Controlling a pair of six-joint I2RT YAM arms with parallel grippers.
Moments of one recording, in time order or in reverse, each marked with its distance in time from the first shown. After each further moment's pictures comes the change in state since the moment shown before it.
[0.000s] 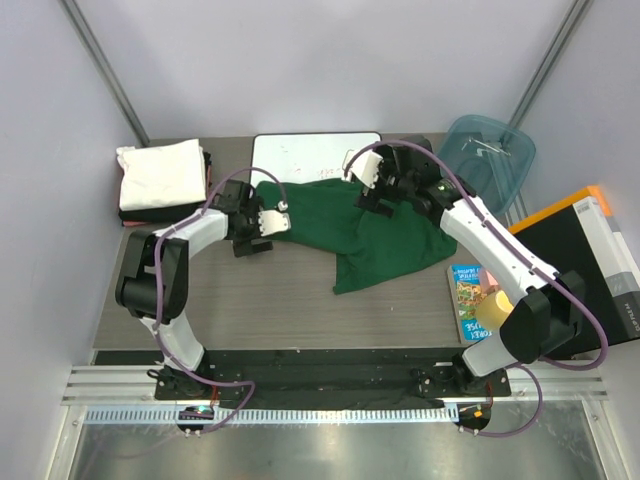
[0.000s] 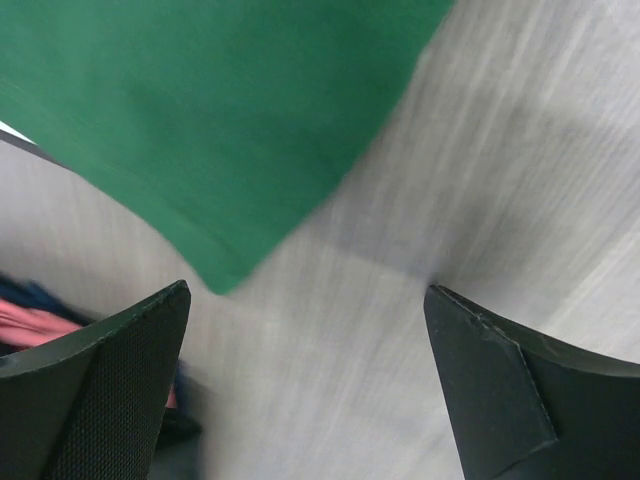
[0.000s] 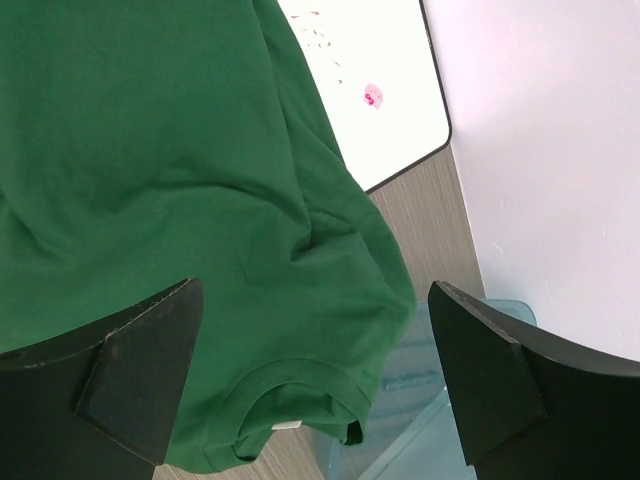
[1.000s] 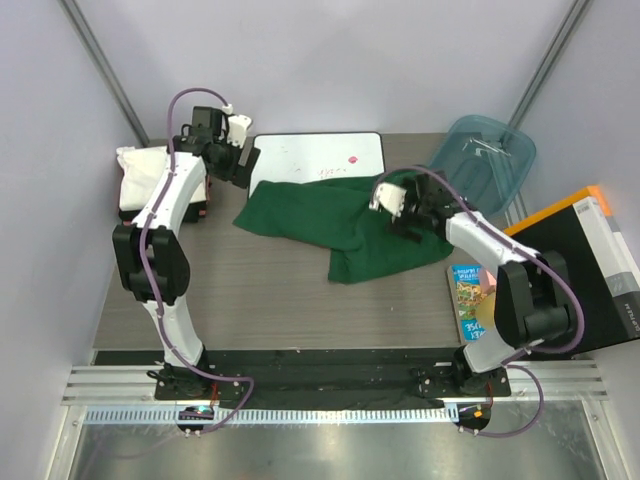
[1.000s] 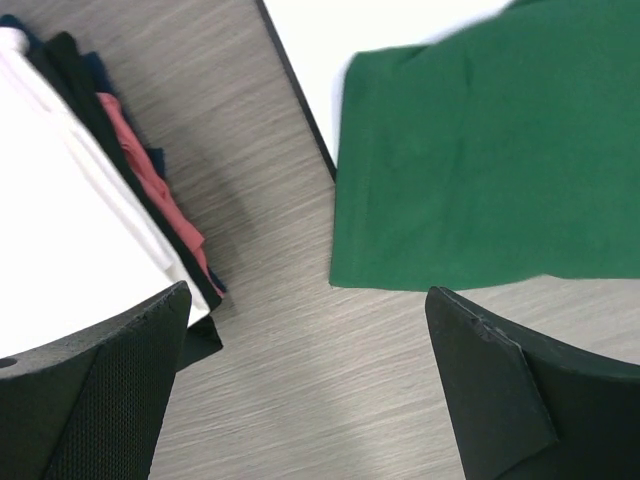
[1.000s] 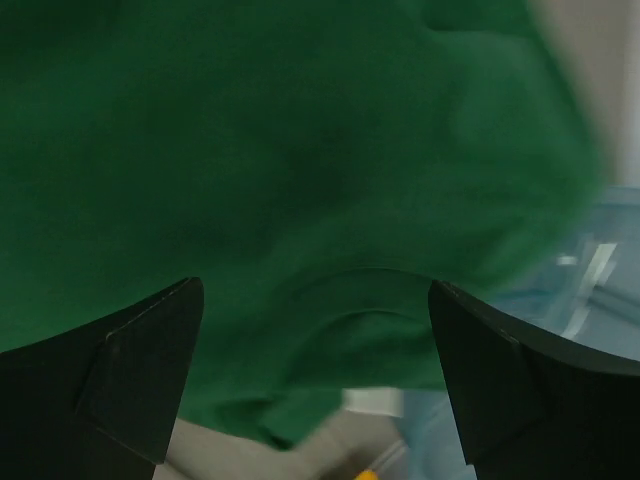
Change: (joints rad) left arm 0.118 0.134 0.720 -0.362 -0.013 -0.814; right arm -0.216 0.040 -0.333 0.256 0.015 -0.130
